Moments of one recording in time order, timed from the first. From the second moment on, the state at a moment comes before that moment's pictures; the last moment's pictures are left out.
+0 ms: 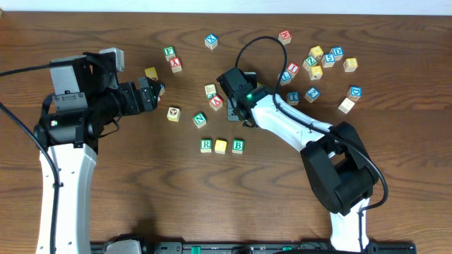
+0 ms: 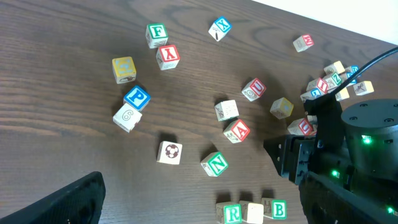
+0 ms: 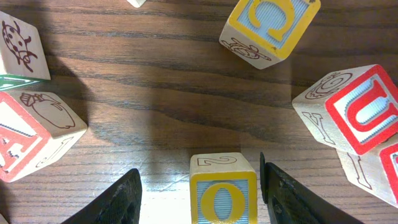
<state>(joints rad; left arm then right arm) 0.13 1.28 1.21 -0.76 0.42 -0.12 0.63 2.09 1.46 -0.58 0.24 0.58</state>
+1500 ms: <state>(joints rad) 0.13 1.28 1.21 -0.76 0.42 -0.12 0.63 2.12 1.46 -0.57 0.26 0.57</state>
